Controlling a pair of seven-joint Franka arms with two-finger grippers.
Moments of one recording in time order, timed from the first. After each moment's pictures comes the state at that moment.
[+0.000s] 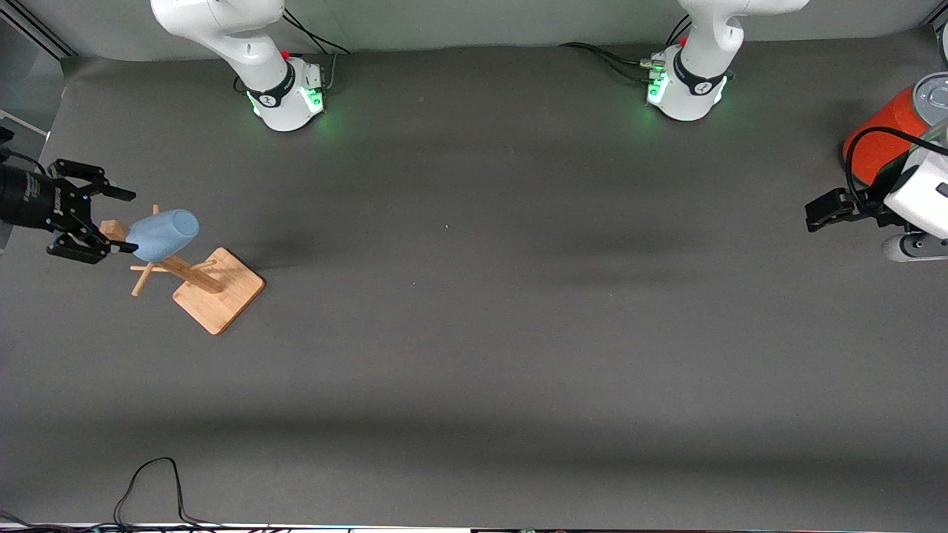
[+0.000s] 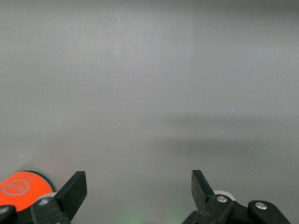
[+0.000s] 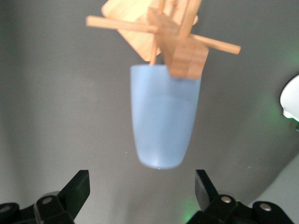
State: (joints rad) left arm -0.09 0.05 0.05 -1.59 0.05 1.56 -0.08; right arm 0.13 0.08 -0.39 -1.73 0.40 1.49 1.10
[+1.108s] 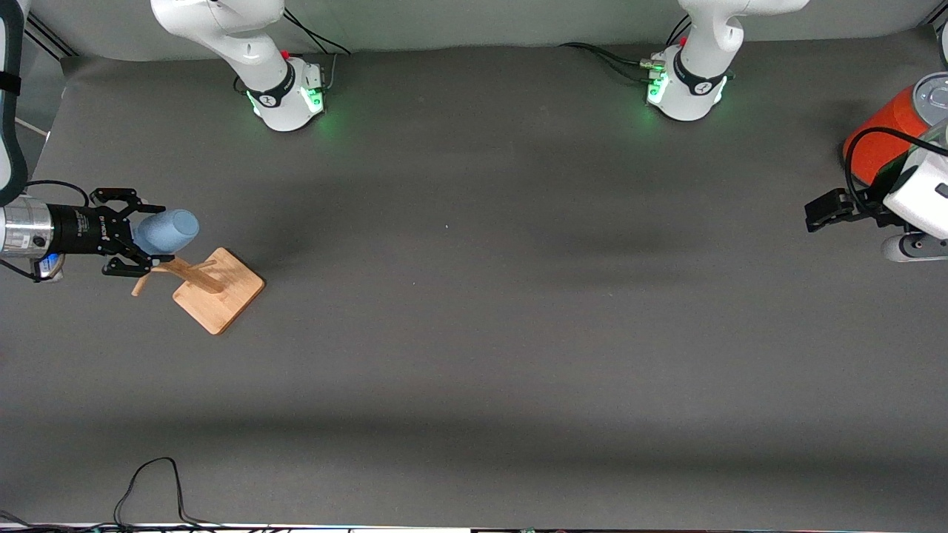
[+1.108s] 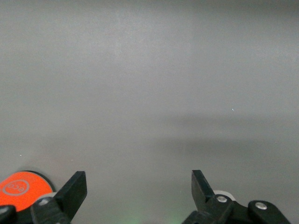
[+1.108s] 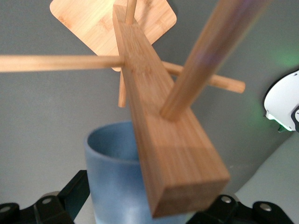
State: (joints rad) left arm -0.09 0.05 0.05 -1.59 0.05 1.56 -0.08; right arm 0.12 0.18 -0.44 -1.82 0.42 1.51 0.97
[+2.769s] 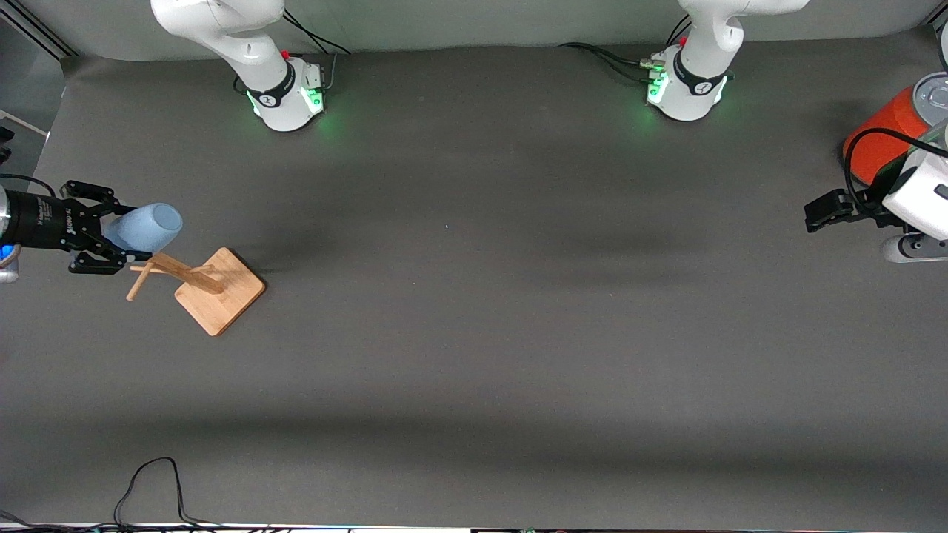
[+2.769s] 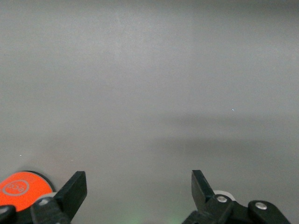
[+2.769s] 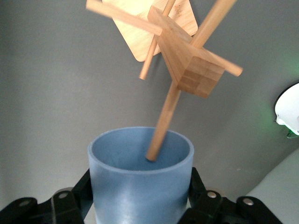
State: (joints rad) left arm -0.09 0.05 0.05 -1.59 0.05 1.56 -0.08; right arm 0.13 0.15 -0.41 -1.66 0.43 1.45 0.98
